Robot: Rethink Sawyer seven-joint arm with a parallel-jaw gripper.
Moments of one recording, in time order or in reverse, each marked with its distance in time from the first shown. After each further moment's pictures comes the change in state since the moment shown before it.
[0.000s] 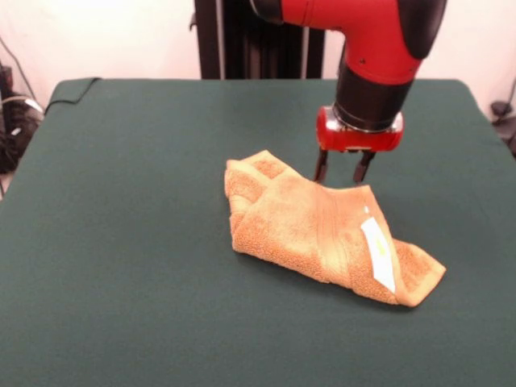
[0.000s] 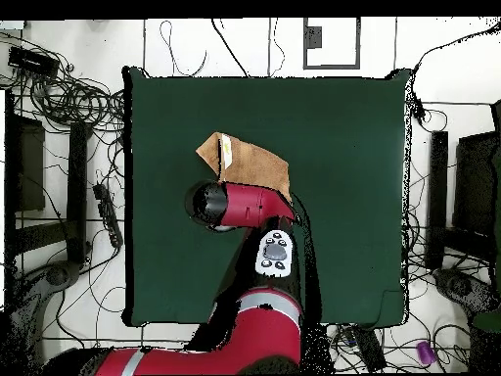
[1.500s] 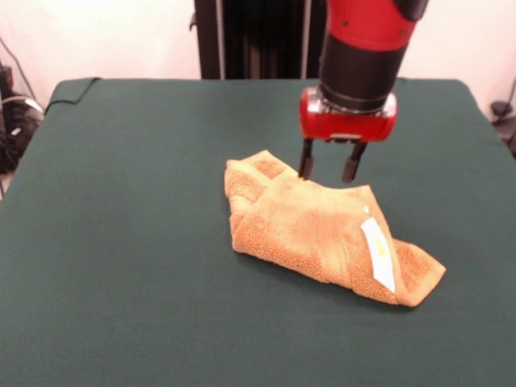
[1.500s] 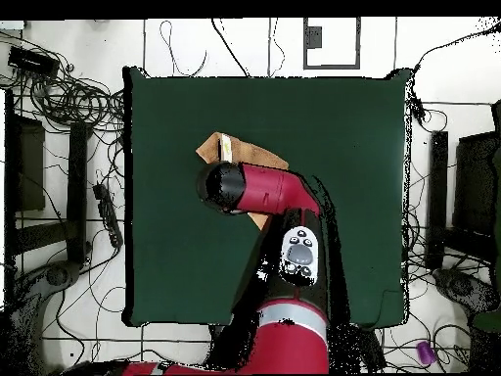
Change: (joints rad) arm -0.058 -0.052 -0.001 -0.066 0.003 0.029 0.000
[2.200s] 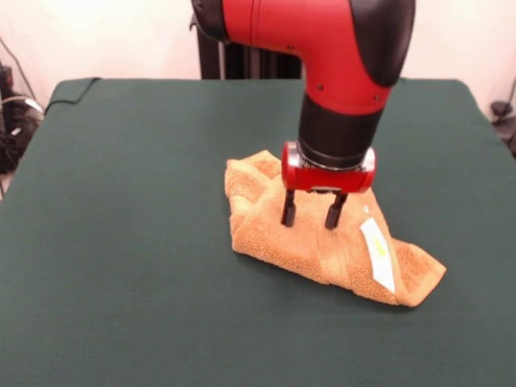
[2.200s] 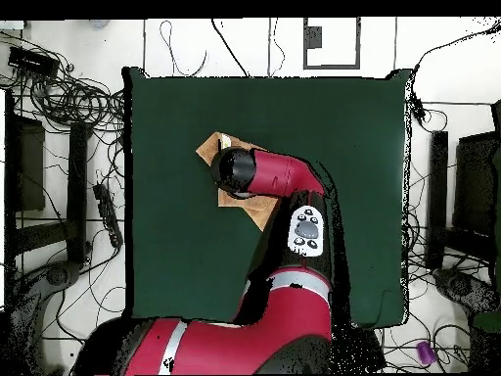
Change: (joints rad) arm -0.026 0.139 -0.001 -0.147 0.014 0.000 0.000
